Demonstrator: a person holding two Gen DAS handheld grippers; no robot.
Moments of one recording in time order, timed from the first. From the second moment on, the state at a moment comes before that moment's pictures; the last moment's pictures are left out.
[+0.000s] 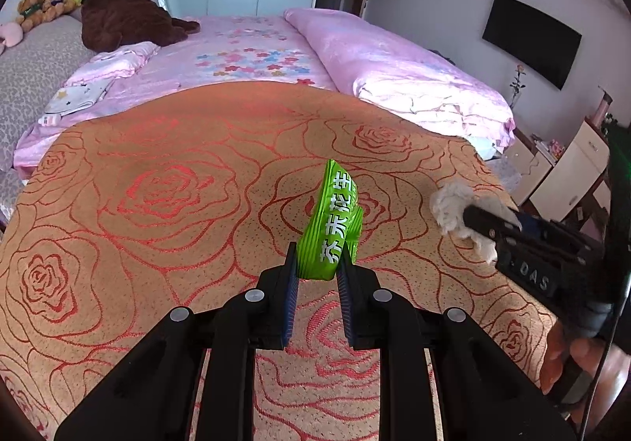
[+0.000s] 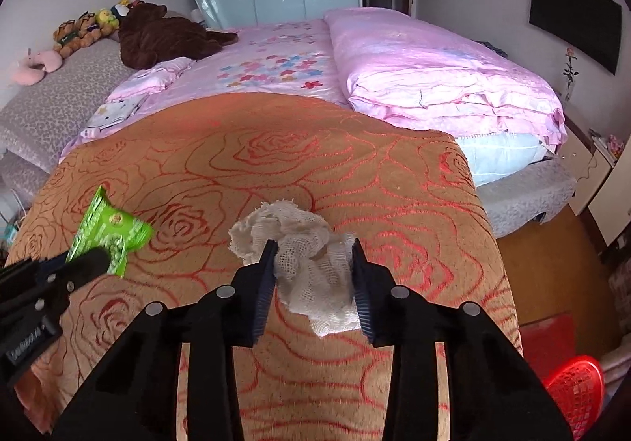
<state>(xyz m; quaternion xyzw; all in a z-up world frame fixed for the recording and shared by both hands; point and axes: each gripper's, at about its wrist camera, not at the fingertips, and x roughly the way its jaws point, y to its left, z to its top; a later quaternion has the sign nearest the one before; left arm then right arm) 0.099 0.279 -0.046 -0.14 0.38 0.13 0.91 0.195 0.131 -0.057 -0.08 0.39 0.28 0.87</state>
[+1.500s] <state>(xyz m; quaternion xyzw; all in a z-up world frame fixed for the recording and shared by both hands) 0.061 0.175 -0.035 -0.08 0.38 0.06 0.92 0.102 -0.014 -0.032 -0.02 0.36 0.22 0.90</state>
